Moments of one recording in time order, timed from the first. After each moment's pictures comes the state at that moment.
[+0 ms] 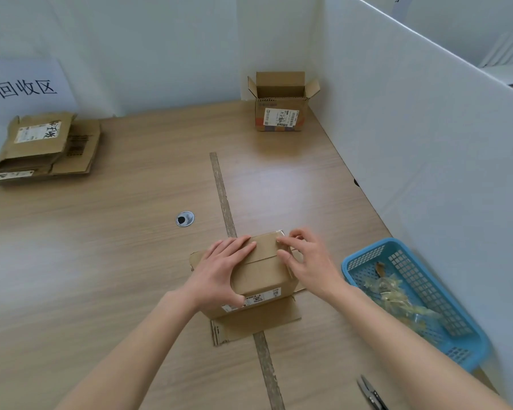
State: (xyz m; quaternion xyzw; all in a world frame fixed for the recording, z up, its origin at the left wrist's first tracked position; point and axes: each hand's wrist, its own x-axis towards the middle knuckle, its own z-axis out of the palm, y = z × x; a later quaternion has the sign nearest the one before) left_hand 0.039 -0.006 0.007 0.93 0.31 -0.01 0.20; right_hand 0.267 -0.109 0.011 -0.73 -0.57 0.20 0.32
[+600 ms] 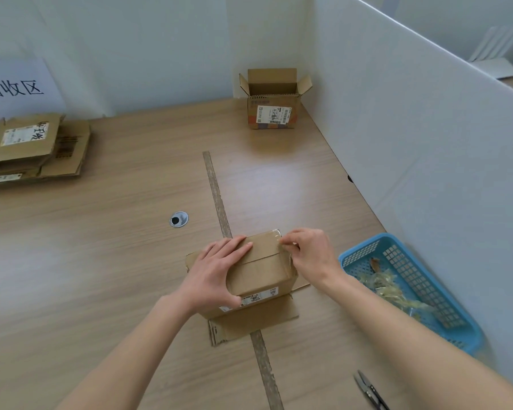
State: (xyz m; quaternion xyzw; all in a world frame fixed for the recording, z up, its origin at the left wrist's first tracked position) left_hand 0.037 -0.007 0.005 0.93 0.30 -0.01 0.20; right_hand 0.271 -0.099 0.031 -0.76 -0.58 0.14 0.26
